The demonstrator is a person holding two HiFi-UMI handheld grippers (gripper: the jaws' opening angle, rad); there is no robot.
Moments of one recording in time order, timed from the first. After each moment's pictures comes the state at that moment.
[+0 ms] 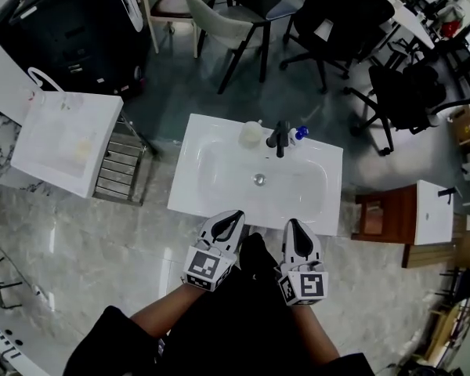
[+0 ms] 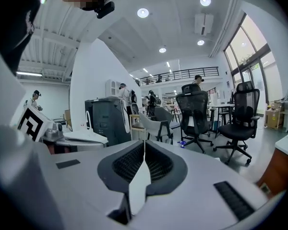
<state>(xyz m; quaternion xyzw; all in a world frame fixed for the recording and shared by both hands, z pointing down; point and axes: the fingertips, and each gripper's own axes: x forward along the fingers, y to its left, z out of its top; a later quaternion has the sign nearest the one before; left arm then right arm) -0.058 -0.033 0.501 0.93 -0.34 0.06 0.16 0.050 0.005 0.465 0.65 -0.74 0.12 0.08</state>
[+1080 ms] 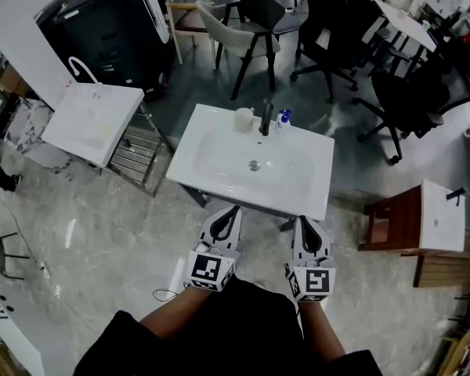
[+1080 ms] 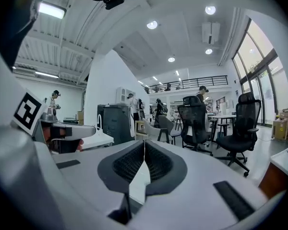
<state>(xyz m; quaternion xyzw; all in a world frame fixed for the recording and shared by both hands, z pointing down) 0.017 0.126 0.438 0.88 -0.46 0.02 0.07 0.165 0.159 0.437 0.62 -0.78 0.06 0.08</state>
